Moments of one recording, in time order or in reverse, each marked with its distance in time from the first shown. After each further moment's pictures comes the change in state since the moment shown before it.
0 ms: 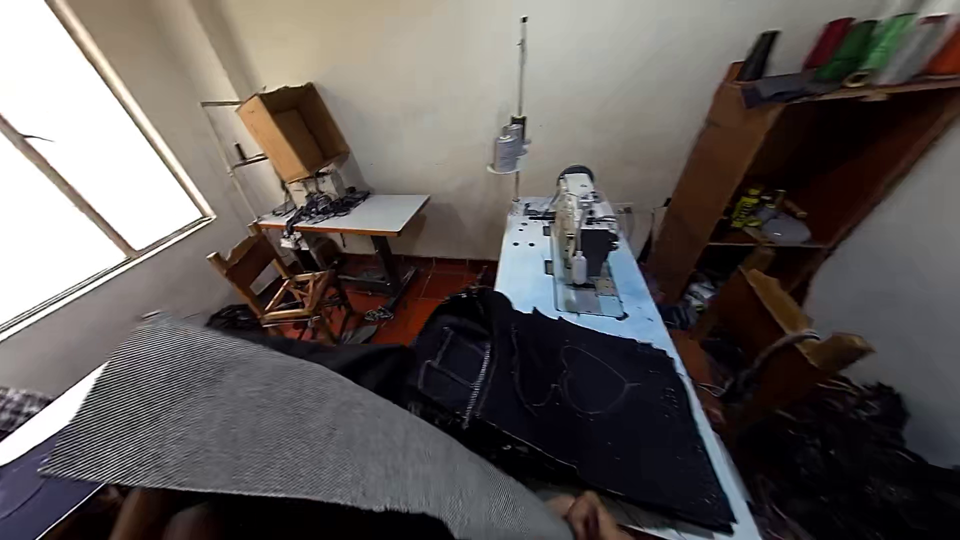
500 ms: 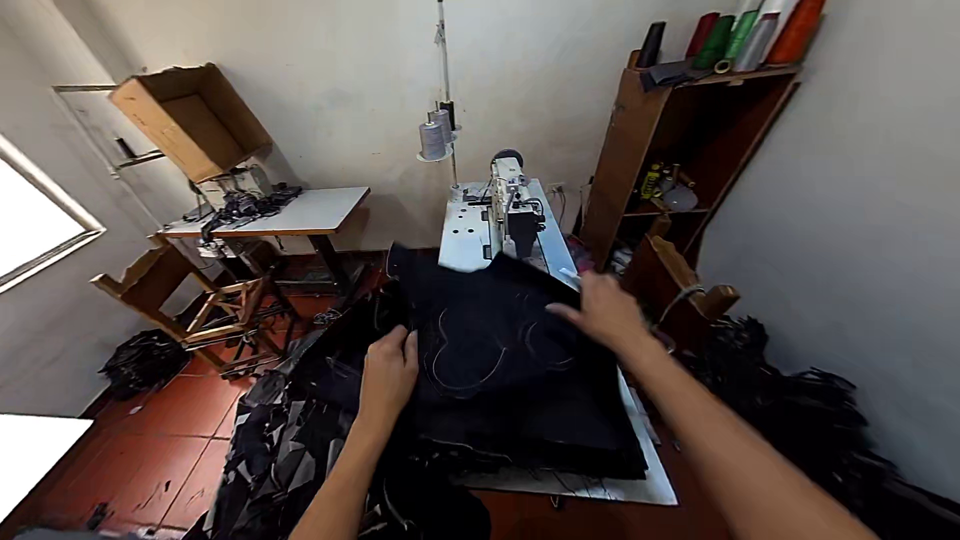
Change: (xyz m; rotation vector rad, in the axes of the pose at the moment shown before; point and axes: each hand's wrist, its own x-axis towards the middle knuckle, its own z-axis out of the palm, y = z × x) left_hand -0.032 -0.086 0.269 0.350 -0.707 -0.242; right_hand 0.209 0.110 -0.202 -1.063 -0.089 0.421
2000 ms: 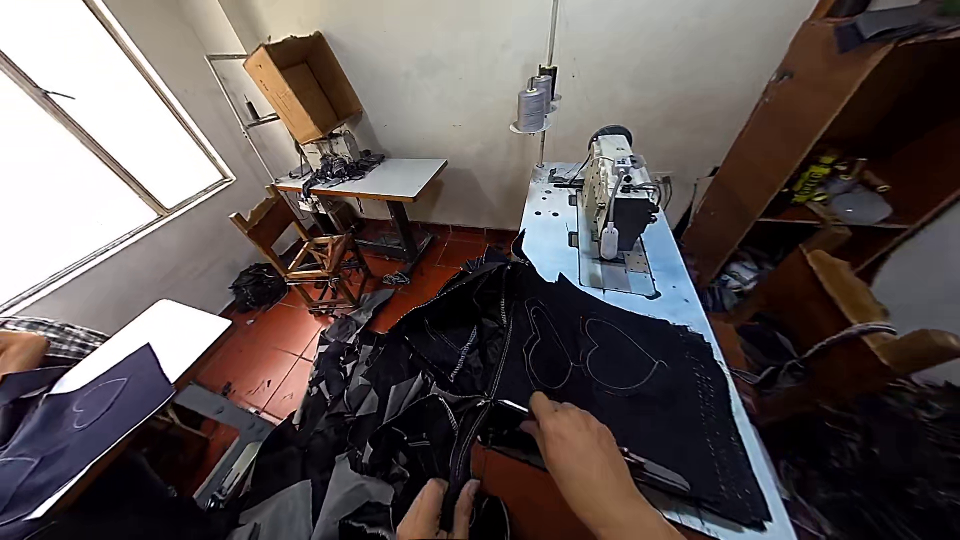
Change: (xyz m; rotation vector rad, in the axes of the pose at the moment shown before) left_hand -0.237 -0.015 -0.009 -0.047 0.337 -0.242; right_hand -0.176 -0.183 0.071 0.031 -0.169 -0.420
